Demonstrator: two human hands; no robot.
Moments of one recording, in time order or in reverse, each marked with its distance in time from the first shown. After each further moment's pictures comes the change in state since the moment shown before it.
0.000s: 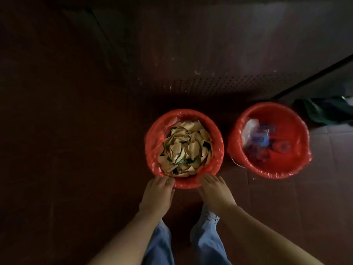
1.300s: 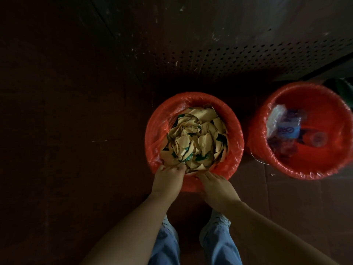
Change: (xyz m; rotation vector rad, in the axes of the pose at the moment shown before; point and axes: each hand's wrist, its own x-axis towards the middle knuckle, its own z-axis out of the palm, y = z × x) left_hand 0.085 -0.028 0.061 0.114 -0.097 -0.020; right_hand 0.050 0.029 0.096 0.039 -0.232 0.016
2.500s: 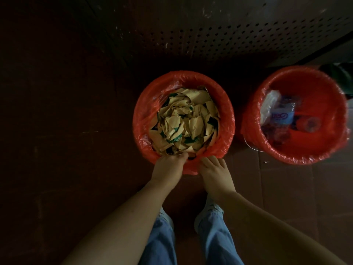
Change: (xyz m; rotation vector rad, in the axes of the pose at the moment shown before) left_hand 0.010 0.018 0.010 -0.097 0.035 0.062; right_hand -0.012 0.004 -0.003 -0.210 0.144 0.011
